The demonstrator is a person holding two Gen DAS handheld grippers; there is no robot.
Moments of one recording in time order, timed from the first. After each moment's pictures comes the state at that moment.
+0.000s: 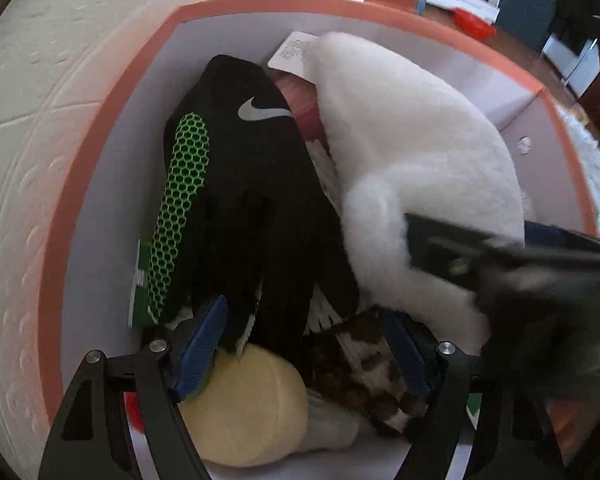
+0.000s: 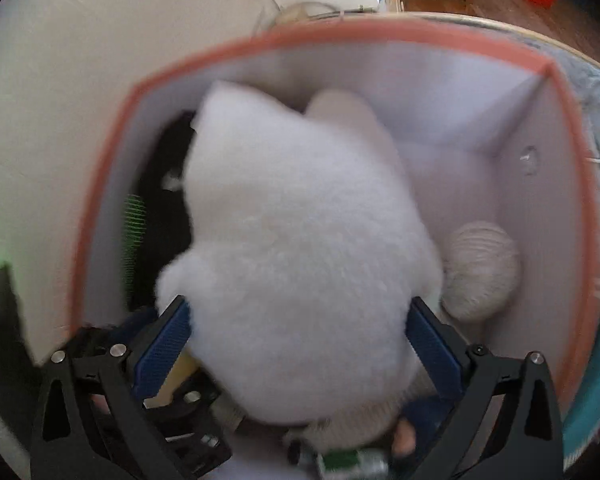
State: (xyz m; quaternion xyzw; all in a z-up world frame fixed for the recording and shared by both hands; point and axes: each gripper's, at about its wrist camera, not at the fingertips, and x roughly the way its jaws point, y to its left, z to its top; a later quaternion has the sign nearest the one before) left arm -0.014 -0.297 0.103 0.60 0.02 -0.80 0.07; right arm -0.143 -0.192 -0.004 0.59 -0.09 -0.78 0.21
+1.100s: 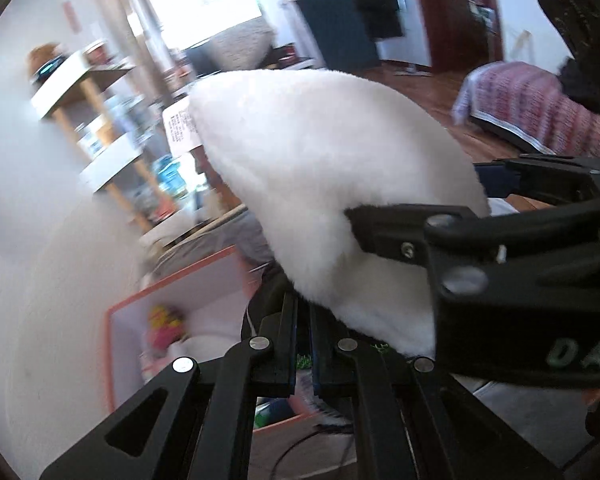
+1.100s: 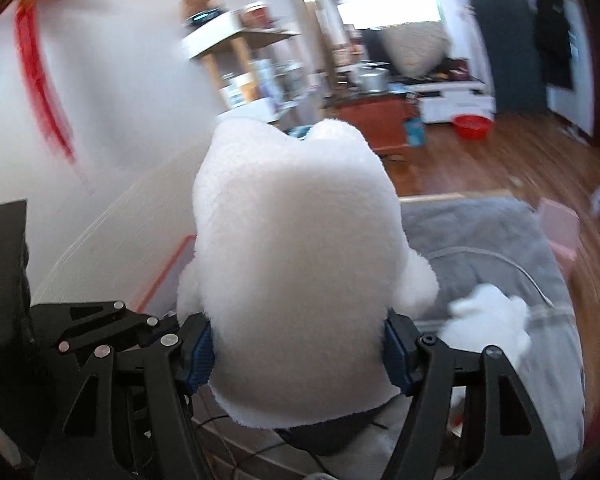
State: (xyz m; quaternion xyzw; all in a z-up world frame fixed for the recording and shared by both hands) left arm 0.135 0.055 0.329 0.38 -0.22 -0.89 -0.13; right arm 0.085 0.103 0.236 0.34 -0.12 -0.92 0.15
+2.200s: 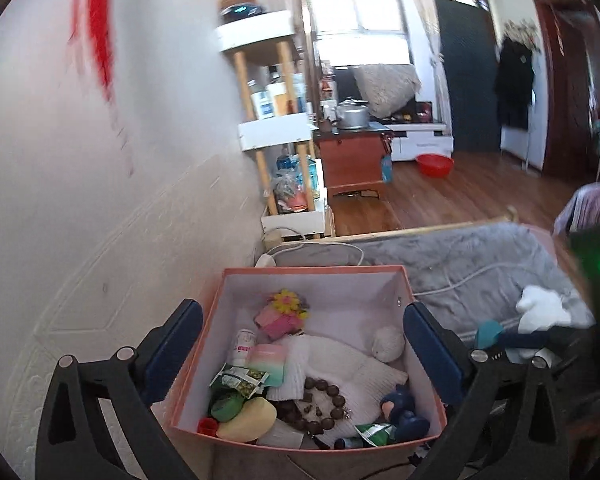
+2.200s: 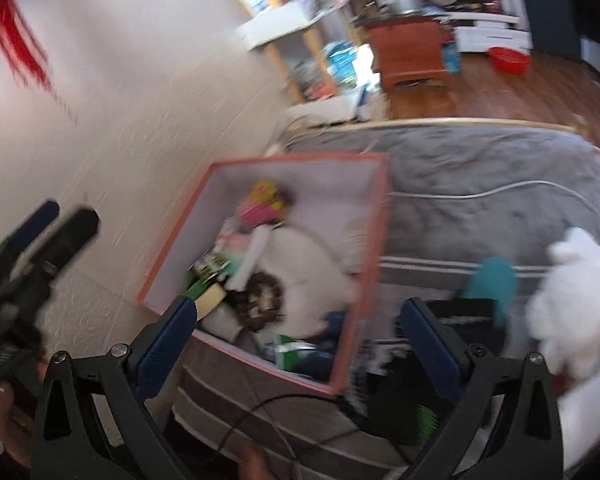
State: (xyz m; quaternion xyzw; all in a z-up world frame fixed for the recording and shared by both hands) left arm 0.130 -0.197 0.341 0.29 -0.05 -0.95 0.06; right arm 0.013 -0.055 0.152 0.46 -0.10 -0.85 0.23
